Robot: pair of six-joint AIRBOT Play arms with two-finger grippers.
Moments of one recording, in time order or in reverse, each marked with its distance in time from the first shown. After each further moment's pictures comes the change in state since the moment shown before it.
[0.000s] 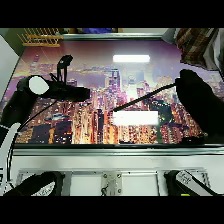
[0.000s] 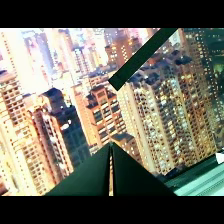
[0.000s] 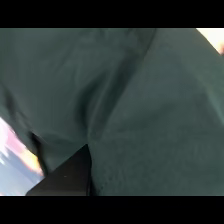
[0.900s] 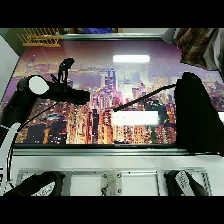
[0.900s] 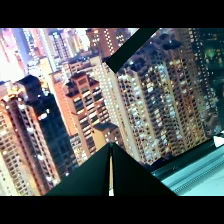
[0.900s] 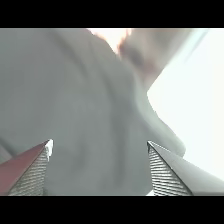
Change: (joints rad) left arm 0.000 0.000 0.000 0.000 -0.068 0.001; right arm 0.058 0.230 0.063 -0.236 0.122 0.017
